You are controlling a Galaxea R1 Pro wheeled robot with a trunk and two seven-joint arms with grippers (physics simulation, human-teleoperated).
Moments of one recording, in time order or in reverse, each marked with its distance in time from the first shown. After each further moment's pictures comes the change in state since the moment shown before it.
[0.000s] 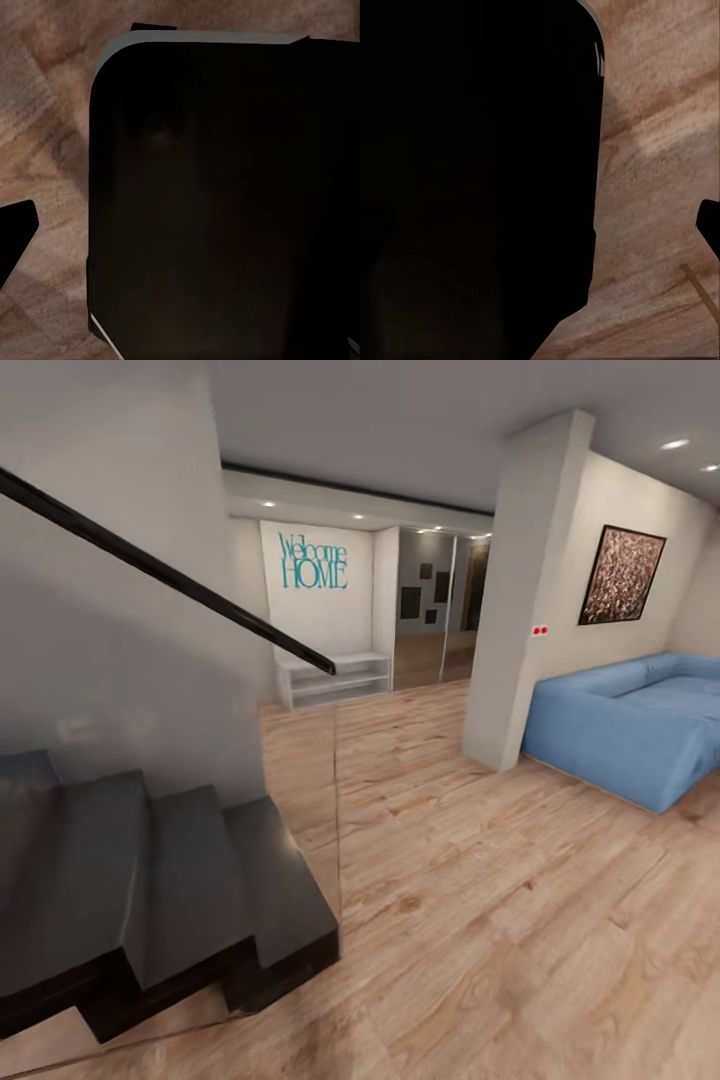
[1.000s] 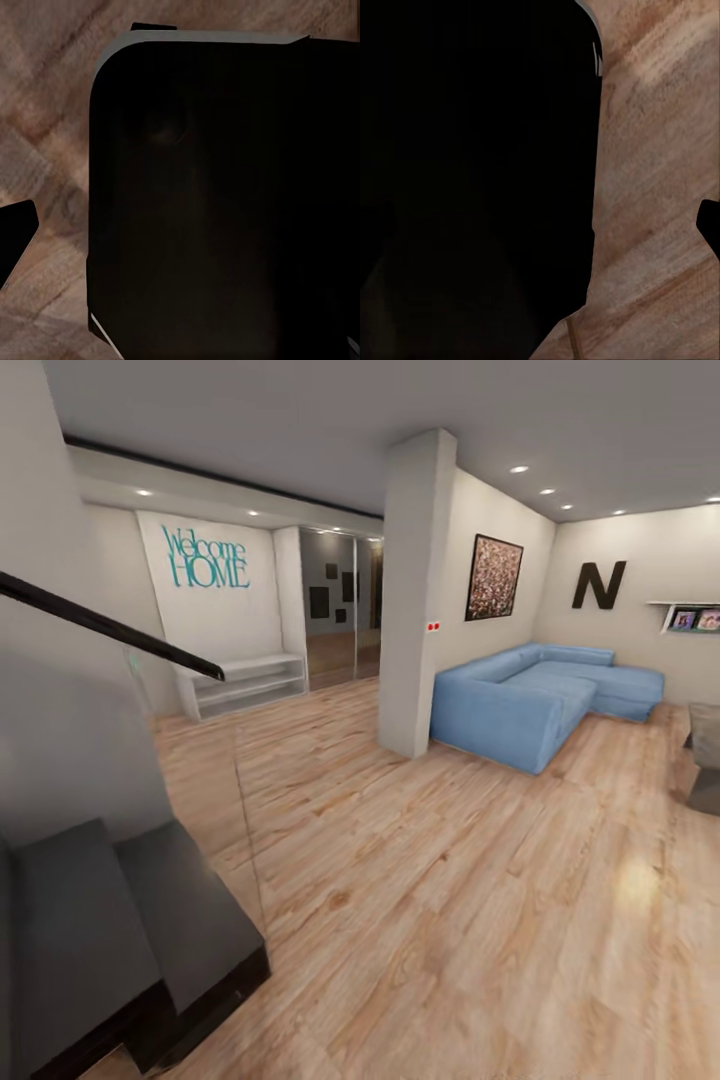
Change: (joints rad) left arm 0.000 0.000 0.000 0.000 0.001 0.001 0.000; right arm 0.000 -0.002 0.000 0.000 -0.001 0.000 0.000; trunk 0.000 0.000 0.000
